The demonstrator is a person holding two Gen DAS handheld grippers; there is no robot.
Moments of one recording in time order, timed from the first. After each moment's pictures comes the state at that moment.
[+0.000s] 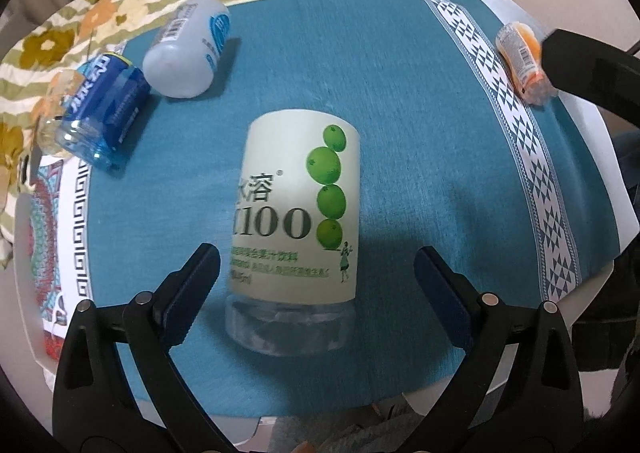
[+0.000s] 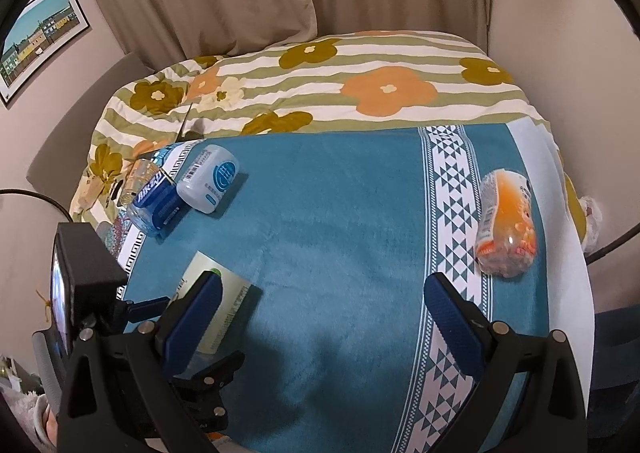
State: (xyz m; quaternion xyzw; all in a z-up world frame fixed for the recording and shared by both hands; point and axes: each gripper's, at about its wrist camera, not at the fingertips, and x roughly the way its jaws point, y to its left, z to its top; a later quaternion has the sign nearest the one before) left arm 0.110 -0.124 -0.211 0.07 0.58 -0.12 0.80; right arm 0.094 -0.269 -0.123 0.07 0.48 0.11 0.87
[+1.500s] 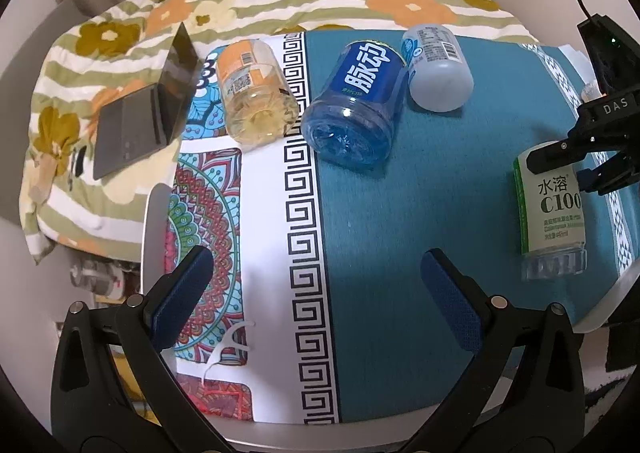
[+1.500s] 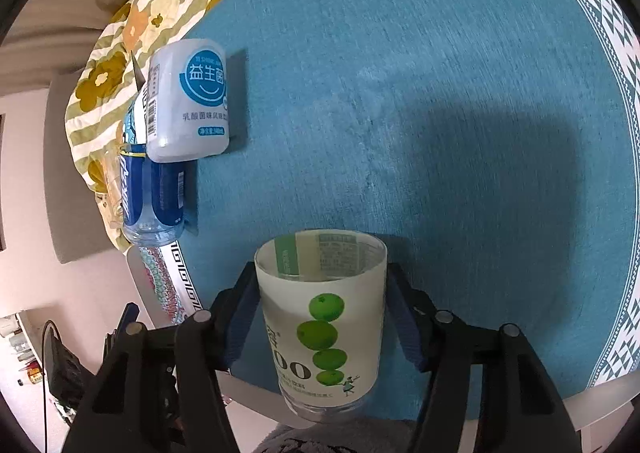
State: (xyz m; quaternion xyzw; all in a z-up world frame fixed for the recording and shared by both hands) left arm 0.134 0.070 -0.191 0.08 0.55 -0.06 0.83; right arm 0.171 -0.188 -0.220 0.30 0.72 0.08 0.62
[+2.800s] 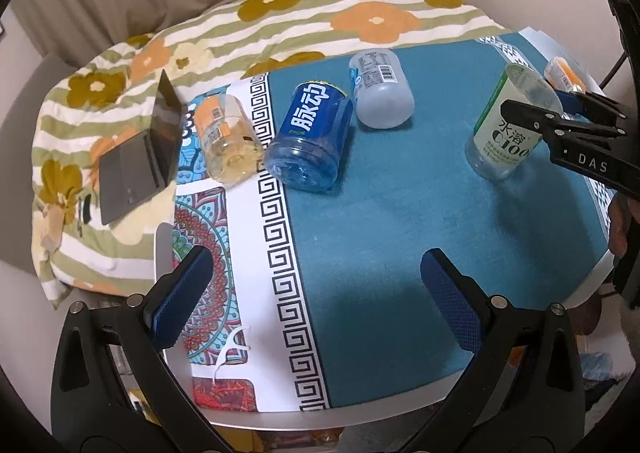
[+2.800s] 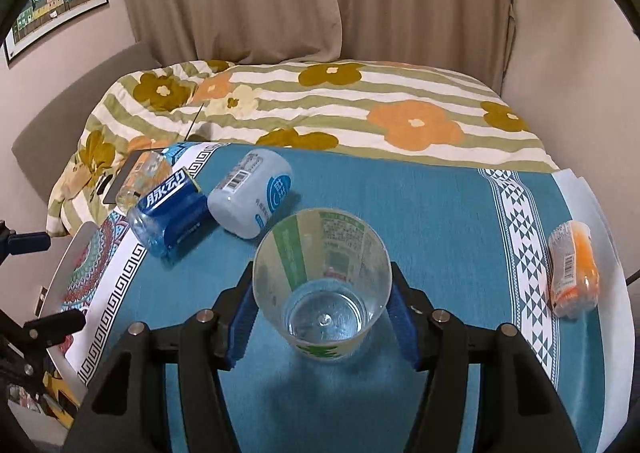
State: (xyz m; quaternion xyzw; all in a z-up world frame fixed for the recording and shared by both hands) left arm 0.114 0.038 -0.154 0.14 0.51 -0.10 0.84; right arm 0.108 -0.163 -0.146 0.01 0.43 0.09 0.90
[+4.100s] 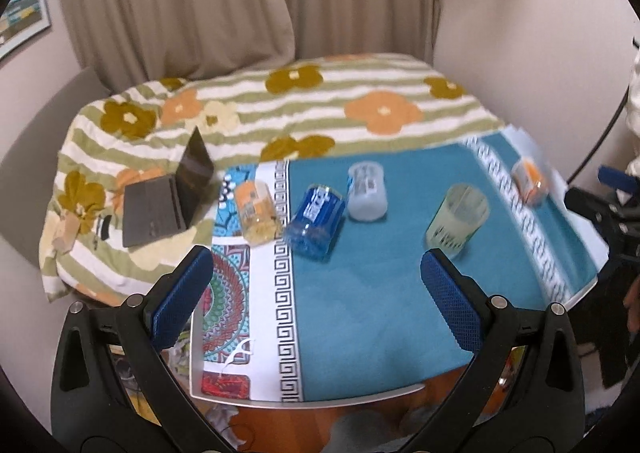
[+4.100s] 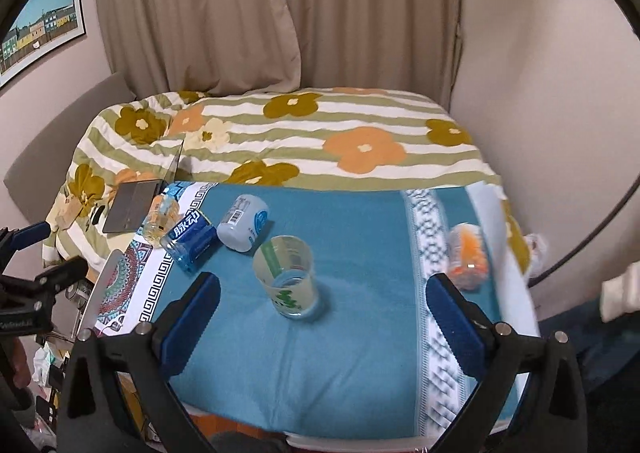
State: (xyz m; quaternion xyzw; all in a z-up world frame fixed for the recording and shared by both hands) left arm 0.061 0.034 -0.032 0.06 0.39 -0.07 0.91; right arm 0.024 -0.197 -0.013 0.02 0.41 0.01 0.91
